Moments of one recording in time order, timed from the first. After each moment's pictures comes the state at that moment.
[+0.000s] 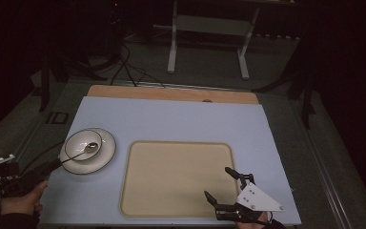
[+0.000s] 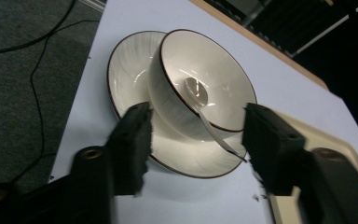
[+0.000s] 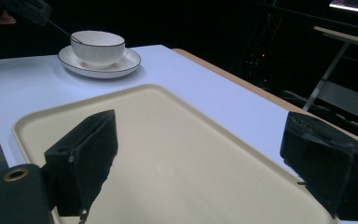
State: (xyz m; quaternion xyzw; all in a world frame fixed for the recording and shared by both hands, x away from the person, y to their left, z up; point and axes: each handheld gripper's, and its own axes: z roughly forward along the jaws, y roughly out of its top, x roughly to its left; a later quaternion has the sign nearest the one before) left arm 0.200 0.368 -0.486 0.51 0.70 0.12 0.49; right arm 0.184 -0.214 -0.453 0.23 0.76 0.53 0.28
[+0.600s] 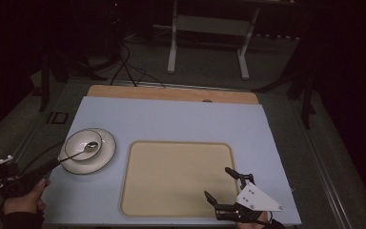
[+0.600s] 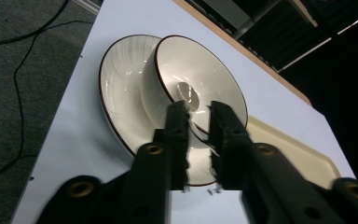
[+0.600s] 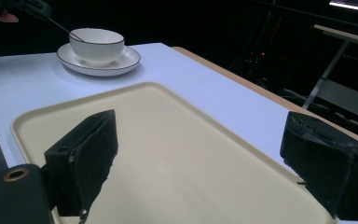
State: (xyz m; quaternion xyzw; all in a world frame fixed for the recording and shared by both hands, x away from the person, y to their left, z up) left arm 0.201 0.367 -0.489 0.48 0.70 0.10 0.51; right arm 0.184 -0.214 -0.454 0.23 0.76 0.53 0.28
